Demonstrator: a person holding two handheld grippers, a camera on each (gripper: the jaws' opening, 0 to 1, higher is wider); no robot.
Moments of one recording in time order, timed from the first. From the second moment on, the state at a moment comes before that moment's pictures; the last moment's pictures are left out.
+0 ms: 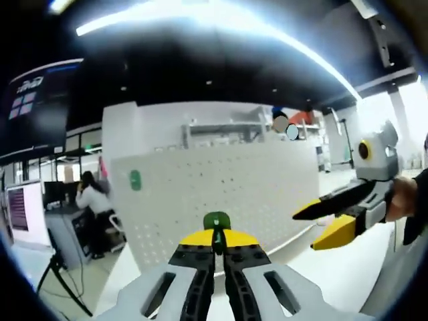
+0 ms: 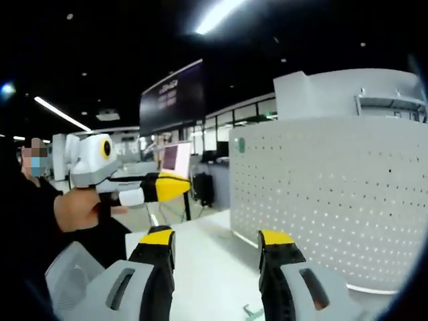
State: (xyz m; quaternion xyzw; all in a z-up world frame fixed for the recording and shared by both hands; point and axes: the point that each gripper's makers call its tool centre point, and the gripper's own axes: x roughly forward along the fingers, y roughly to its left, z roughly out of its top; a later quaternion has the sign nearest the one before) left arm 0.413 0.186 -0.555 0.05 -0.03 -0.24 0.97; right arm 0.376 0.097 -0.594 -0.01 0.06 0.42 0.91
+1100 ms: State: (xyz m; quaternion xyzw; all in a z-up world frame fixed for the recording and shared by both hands) left arm 0.524 0.207 -0.473 0.05 -0.10 -0.17 0.98; right arm 0.365 0.079 -0.626 0.00 0.08 0.38 0.92
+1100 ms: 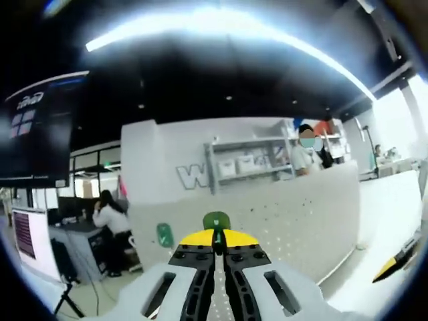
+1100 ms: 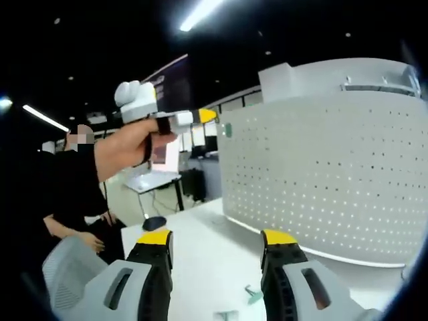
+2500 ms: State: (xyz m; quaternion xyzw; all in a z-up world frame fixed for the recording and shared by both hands) left arm 0.609 0.212 -0.491 0.08 -0.08 -0.13 0.98; right arm 0.369 0.062 -0.641 0.02 0.10 0.36 0.93
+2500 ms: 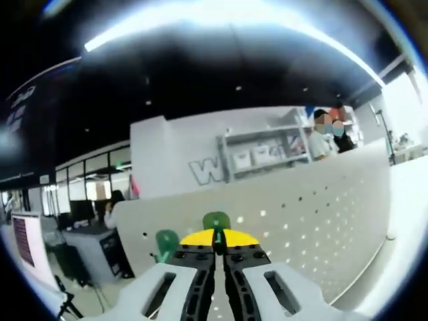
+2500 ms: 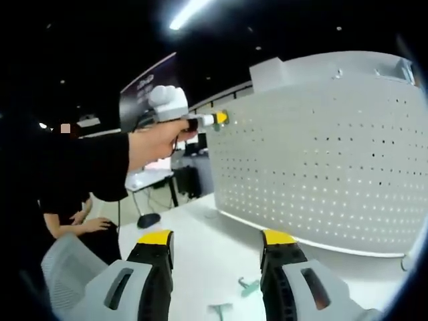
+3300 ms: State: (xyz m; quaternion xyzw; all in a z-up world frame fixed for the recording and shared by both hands) left arm 0.617 0.211 -0.497 0.08 -0.08 -0.12 0.99; right arm 0.370 0.058 -0.646 0.02 0.11 0.36 0.93
